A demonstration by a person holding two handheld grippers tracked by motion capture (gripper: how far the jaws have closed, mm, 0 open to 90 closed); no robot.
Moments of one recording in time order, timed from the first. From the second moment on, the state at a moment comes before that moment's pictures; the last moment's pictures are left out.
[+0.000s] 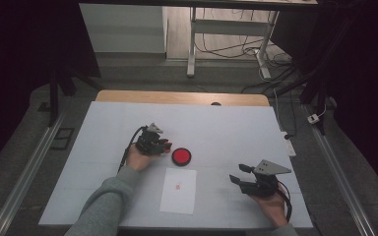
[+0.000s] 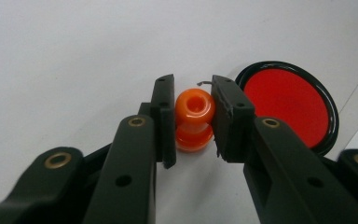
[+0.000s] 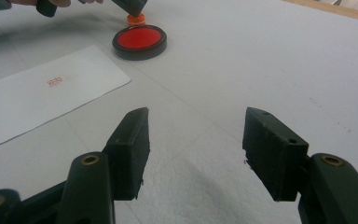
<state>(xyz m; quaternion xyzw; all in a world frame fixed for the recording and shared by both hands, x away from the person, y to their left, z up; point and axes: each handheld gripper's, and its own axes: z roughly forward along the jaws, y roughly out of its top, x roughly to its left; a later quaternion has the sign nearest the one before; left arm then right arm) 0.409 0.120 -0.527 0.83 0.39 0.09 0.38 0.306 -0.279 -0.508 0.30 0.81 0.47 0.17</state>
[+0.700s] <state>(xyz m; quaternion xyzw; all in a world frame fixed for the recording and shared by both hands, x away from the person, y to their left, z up) 0.376 0.136 -0.498 0.81 0.39 0.10 0.43 0.306 -0.280 -0.509 0.30 0.81 0.47 0.17</state>
